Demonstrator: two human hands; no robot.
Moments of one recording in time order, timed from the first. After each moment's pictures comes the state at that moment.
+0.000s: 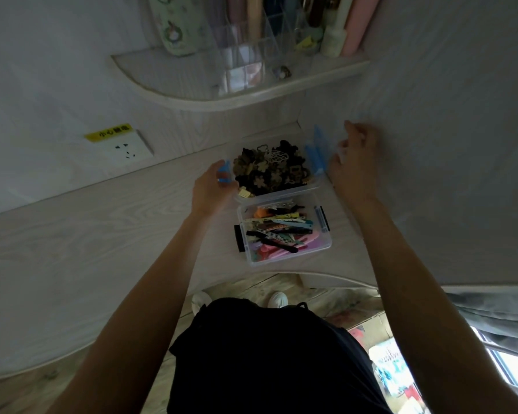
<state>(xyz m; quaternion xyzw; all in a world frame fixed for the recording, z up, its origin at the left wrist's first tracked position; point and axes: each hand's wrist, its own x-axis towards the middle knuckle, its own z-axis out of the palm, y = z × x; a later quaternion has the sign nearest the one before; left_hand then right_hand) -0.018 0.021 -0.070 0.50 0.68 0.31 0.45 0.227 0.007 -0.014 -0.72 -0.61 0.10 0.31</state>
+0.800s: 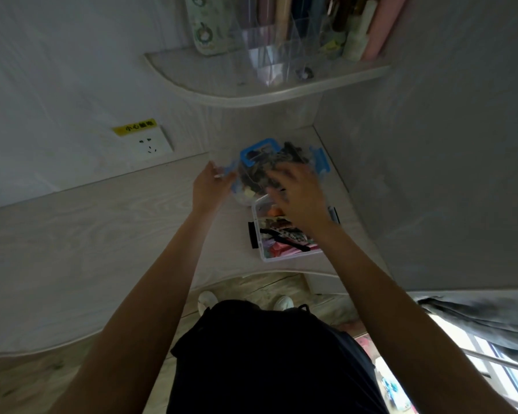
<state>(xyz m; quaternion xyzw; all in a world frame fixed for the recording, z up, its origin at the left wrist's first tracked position) -0.045 0.017 -0.063 0.45 0.71 0.34 0.43 0.143 -0.016 -0.055 -0.56 -0.79 0.09 0.23</state>
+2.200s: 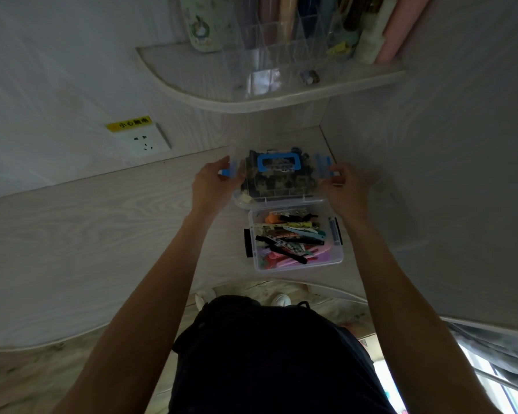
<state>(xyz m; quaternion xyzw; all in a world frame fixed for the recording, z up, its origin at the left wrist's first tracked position) -0.031 0.028 -0.060 0.52 0.74 0.28 0.33 0.211 0.014 -0.062 -0.73 -0.48 0.36 0.32</state>
